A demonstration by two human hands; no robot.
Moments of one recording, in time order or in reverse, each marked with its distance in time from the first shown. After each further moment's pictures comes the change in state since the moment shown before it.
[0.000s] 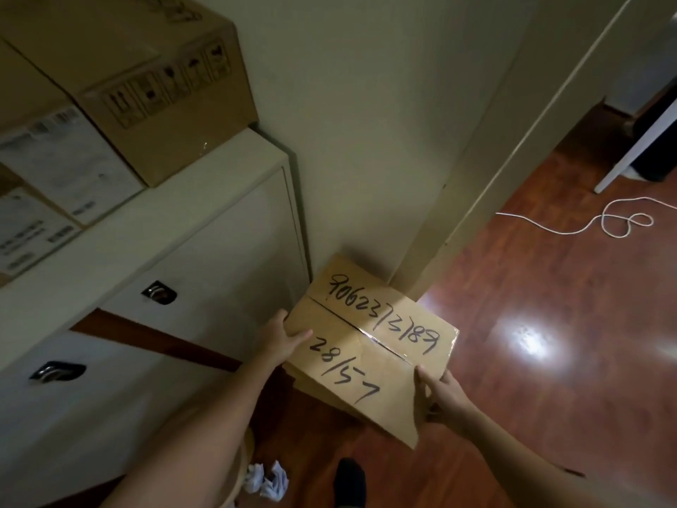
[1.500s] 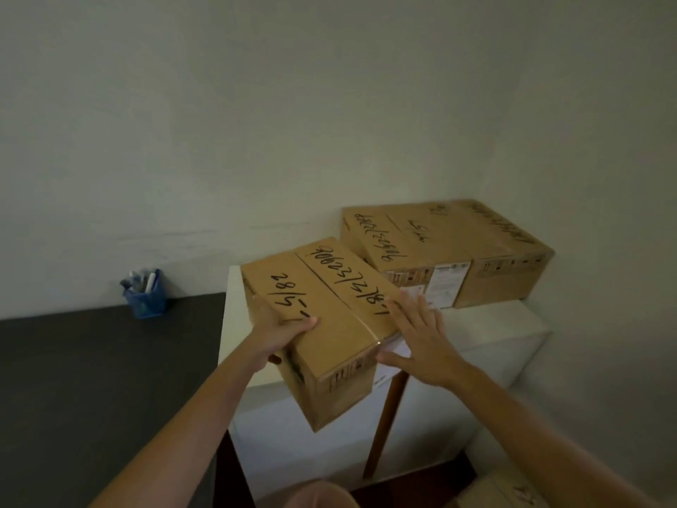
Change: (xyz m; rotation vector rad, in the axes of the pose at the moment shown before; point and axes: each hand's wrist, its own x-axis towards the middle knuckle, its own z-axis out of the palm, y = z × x) left_hand -0.295 -0.212 -0.395 -0.817 0.529 0.013; right_hand -0.294 -0.151 0.436 -1.542 -0.107 -1.603
